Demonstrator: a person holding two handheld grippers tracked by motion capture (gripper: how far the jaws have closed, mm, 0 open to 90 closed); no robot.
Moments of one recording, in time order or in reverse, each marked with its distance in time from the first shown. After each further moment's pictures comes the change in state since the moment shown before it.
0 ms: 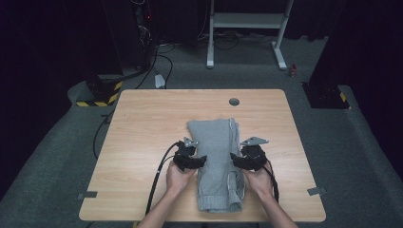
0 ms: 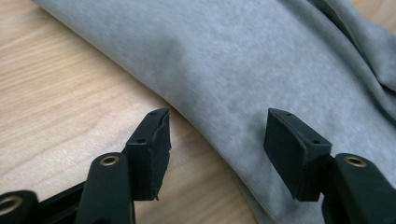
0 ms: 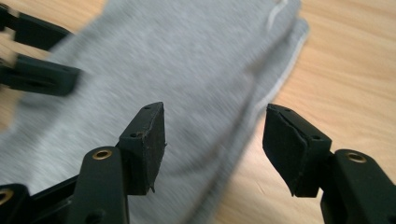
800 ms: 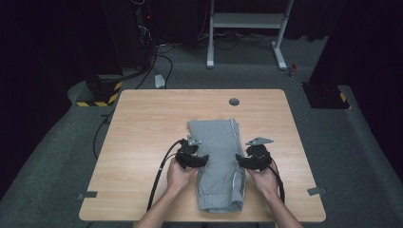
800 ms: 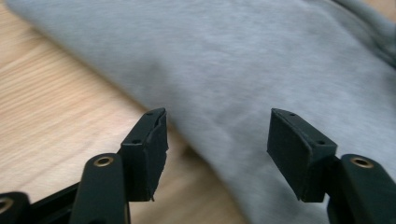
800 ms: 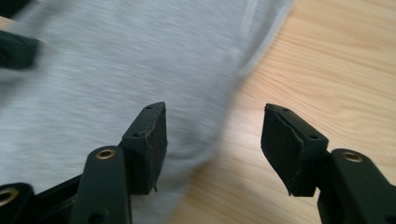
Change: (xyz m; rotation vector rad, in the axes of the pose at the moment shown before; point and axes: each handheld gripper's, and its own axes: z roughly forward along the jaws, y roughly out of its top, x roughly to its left) left arm -0.012 0.008 -0.003 0.026 -0.011 0.085; right arm -0.019 -0.011 0.005 0.043 0.010 0.009
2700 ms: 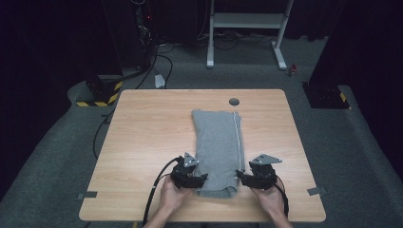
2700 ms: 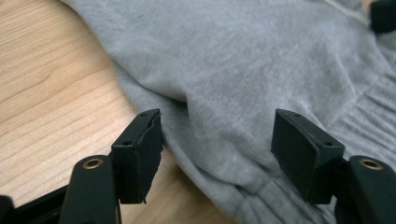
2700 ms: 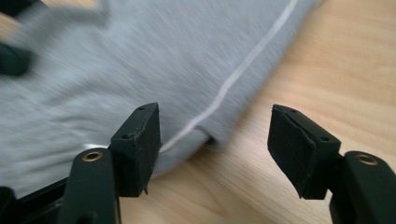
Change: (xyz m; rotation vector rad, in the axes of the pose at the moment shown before) left arm -0.028 -0.043 -0.039 0.006 -0.033 0.081; right arm 0.018 -0.046 -0.032 -0.067 0.086 -0.012
